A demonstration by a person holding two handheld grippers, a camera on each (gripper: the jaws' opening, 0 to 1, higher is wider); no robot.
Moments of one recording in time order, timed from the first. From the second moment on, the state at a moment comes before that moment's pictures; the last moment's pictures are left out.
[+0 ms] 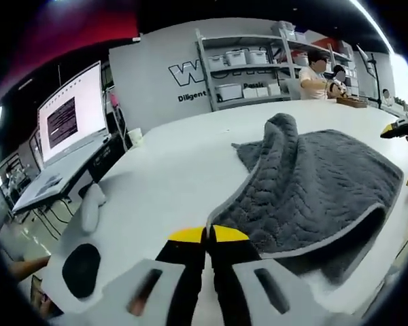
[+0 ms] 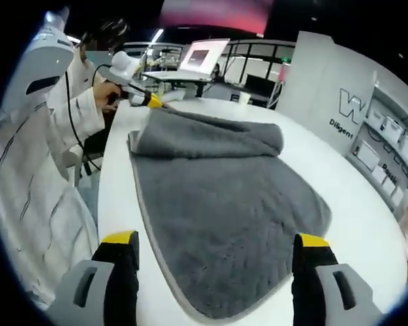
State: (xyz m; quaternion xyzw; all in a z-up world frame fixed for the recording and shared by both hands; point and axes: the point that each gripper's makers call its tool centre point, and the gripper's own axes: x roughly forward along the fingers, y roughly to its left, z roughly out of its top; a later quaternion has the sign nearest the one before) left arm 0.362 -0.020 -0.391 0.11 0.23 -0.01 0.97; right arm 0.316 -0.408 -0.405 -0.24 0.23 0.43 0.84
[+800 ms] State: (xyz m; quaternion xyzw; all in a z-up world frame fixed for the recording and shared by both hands) left arm 0.347 0.030 -0.393 0.11 0.23 0.06 0.96; right arm 0.319 -0.405 -0.412 -0.23 0.24 0.43 0.84
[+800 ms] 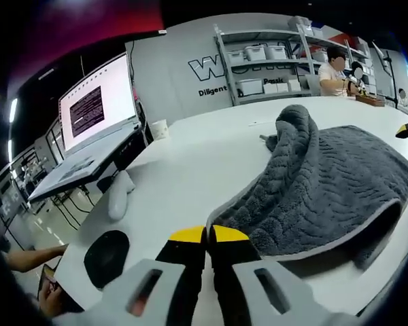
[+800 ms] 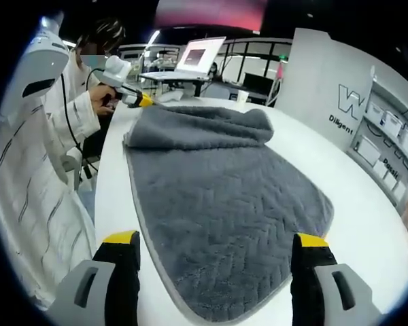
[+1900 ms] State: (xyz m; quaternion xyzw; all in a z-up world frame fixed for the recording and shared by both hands) left arm 0.324 0.074 -0.407 0.13 0.27 0.12 0.95; right arm 0.327 -0.409 -0.410 -0.20 0.25 0.41 0.85
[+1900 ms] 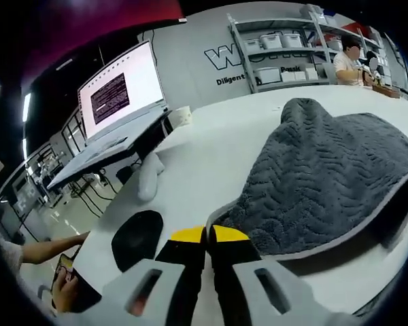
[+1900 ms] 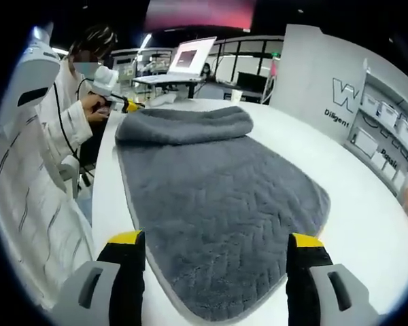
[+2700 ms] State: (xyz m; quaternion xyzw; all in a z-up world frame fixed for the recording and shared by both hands) left arm 0.320 0.048 -0.397 -0.07 0.22 0.03 0.97; right arm 0.343 -0.415 -0.402 -0.19 0.24 0.40 0.87
